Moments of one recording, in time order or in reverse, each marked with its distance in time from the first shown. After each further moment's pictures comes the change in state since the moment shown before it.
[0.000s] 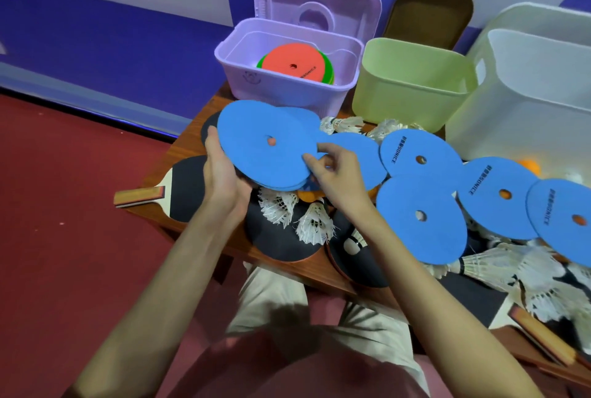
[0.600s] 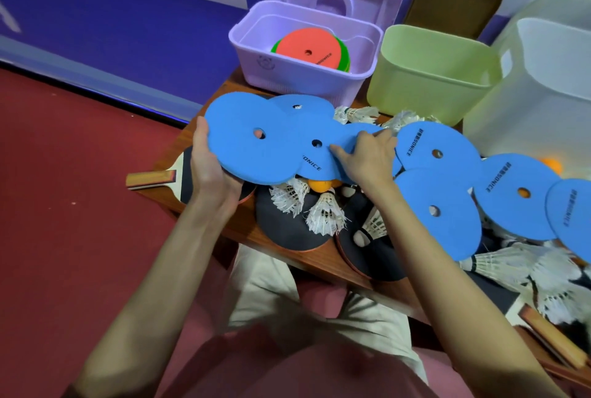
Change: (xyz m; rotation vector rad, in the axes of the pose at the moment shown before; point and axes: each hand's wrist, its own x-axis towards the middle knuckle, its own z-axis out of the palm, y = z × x) left_hand -0.001 0.008 -0.027 -0.074 -0.019 0.035; right_hand 0.029 0.016 -0.015 -0.781 0.024 0.211
